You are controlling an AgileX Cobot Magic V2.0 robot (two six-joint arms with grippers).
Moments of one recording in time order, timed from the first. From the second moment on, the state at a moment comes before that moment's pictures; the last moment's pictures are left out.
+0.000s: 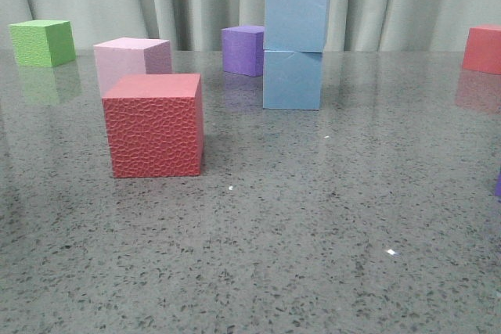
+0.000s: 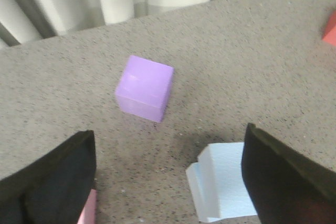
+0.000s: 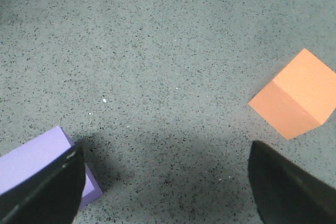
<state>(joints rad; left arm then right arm) -0.63 2.01 -2.46 0.19 1.27 -0.38 0.21 0.74 -0.85 -0.27 0.96 0.28</state>
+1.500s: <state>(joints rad) -0.29 1.08 -1.26 0.28 1.03 -0.28 0.21 0.74 -0.85 -0.27 0.96 0.28</state>
